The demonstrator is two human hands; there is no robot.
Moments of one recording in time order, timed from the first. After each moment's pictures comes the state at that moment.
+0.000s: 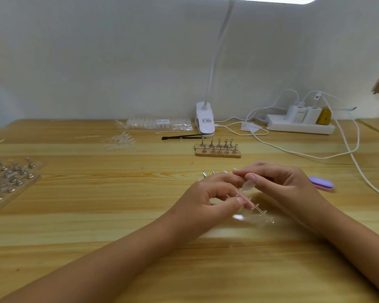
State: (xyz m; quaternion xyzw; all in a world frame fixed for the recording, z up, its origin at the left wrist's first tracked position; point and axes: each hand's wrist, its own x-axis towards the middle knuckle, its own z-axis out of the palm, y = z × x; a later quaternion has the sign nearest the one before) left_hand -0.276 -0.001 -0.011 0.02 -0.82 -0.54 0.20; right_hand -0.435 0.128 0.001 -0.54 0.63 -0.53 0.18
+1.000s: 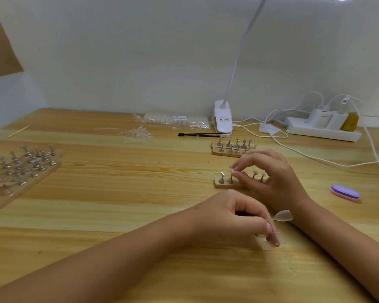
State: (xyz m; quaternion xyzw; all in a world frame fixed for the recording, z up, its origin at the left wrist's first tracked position) left_hand -0.275 -0.004 -0.006 -0.02 -0.81 -0.59 0.03; right_hand -0.444 0.069 -0.023 -0.65 0.64 -0.38 -0.13
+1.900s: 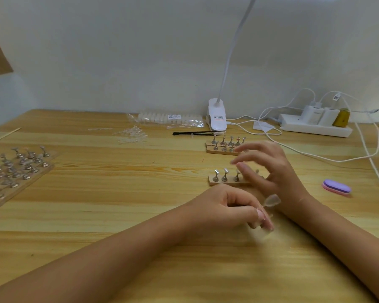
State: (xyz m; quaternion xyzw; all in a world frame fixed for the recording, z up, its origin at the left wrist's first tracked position) left_hand -0.281 -0.008 -0.014 0.00 -0.79 -0.61 0.06; right_hand -0.441 0.080 -0.011 -0.63 0.66 -0.39 -0.12
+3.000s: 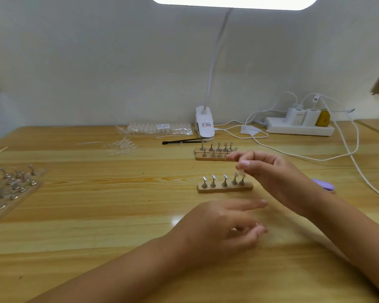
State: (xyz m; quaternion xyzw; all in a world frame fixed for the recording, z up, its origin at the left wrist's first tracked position) left_hand -0.275 0.011 -0.024 -0.07 -0.92 -0.33 0.22; right_hand -0.441 0.103 0.017 -0.47 0.59 -0.57 0.32
